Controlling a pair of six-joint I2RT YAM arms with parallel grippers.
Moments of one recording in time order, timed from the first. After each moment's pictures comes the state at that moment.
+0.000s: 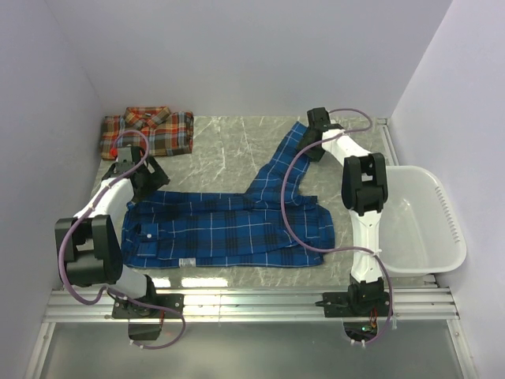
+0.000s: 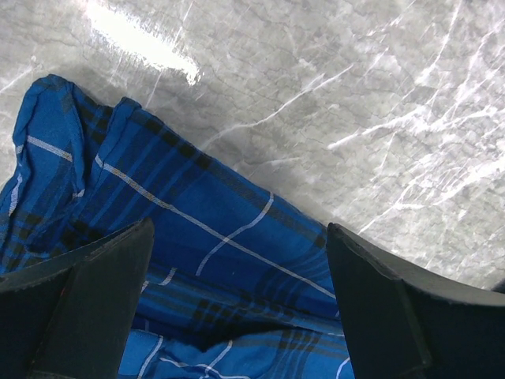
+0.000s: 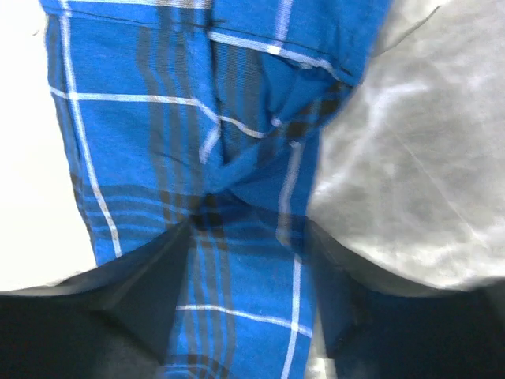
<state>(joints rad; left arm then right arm) 0.09 1.48 0.95 -0.39 -0.04 -0.54 0.18 2.31 1.87 -0.57 0.12 0.70</state>
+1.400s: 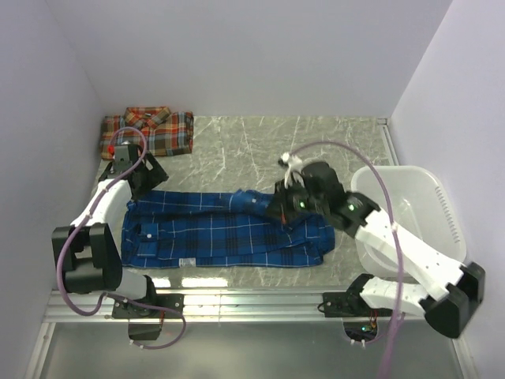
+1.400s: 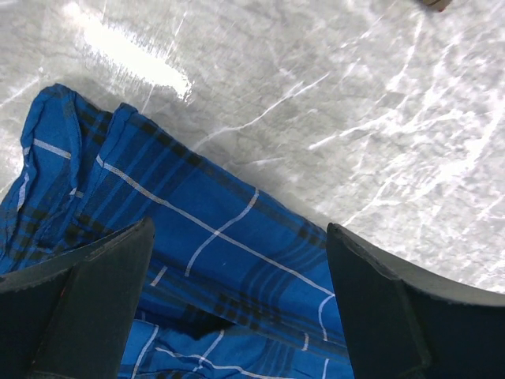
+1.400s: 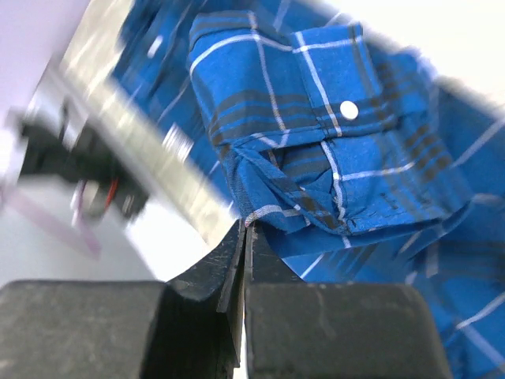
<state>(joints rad) 0.09 1.43 0.97 -0.41 -0.04 -0.55 0.71 1.13 1.04 -0.47 -0.28 0.38</state>
